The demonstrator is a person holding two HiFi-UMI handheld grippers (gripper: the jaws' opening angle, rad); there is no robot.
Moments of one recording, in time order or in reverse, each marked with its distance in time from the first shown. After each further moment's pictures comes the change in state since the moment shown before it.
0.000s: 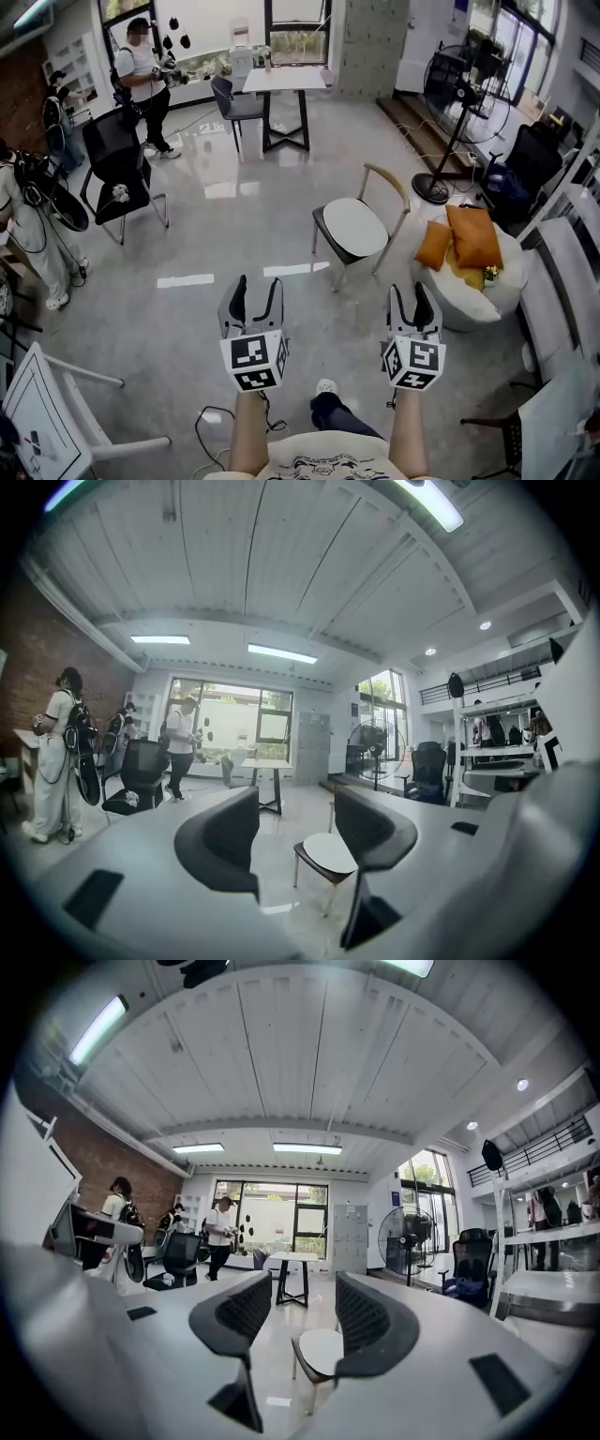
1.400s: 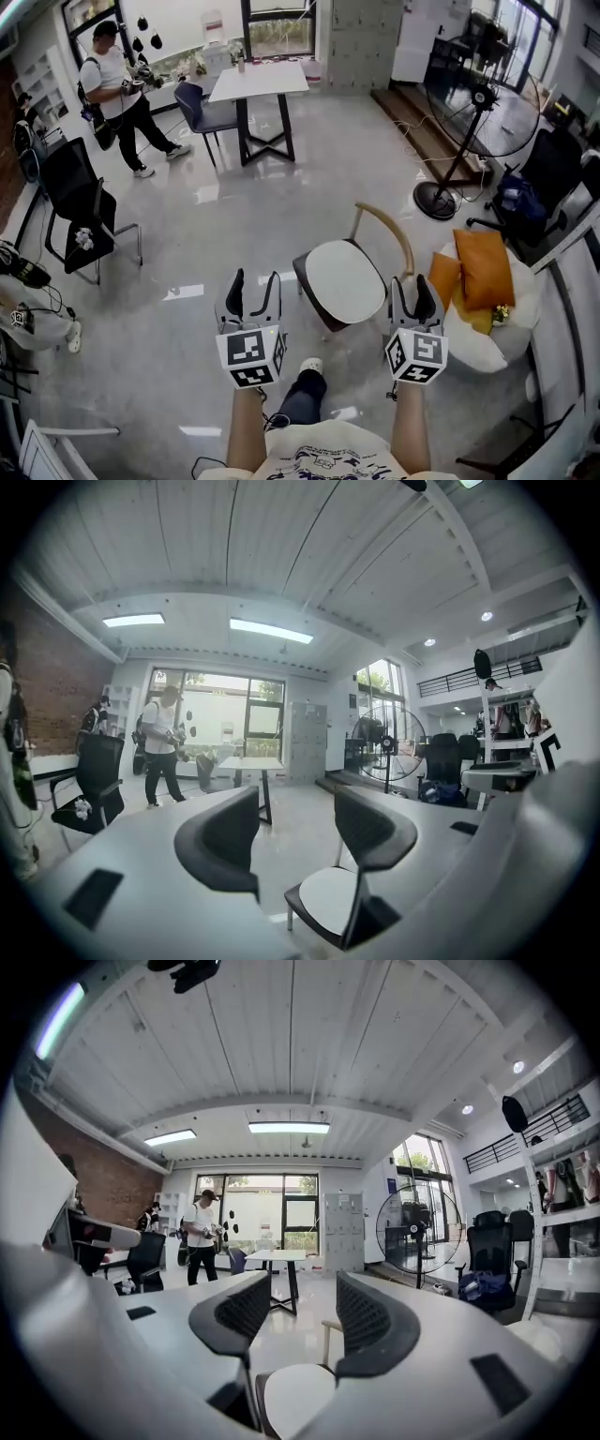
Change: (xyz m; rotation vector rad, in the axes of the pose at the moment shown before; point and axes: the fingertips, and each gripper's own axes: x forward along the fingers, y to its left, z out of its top) left arm 0.525 -0.044 0.032 0.024 0.033 -0.034; right arm 0.494 -0.174 -0.015 0.060 0.031 -0.024
